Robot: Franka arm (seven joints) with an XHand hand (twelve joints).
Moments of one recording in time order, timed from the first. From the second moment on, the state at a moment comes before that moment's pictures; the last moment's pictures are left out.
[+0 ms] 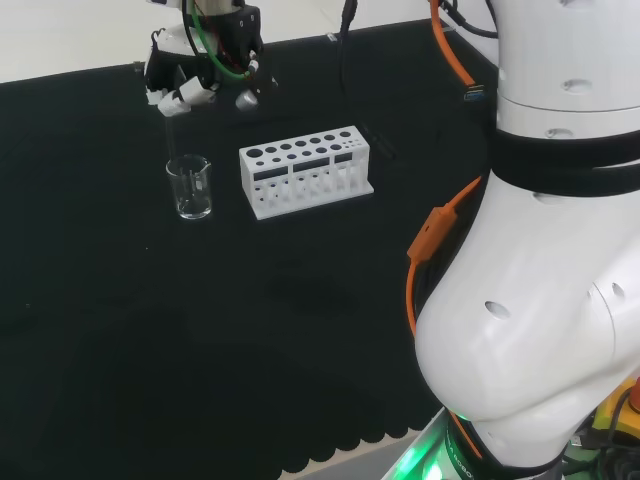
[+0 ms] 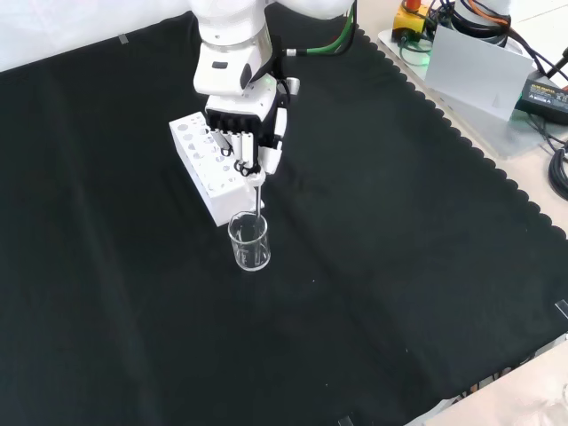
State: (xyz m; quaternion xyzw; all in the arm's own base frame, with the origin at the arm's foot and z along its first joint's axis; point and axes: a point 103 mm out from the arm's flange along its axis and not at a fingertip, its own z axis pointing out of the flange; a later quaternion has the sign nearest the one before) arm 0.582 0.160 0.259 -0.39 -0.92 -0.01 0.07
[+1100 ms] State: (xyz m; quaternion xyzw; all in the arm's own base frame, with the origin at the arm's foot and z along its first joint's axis) arm 0.552 0.128 0.280 -0.42 -0.91 0.01 0.05
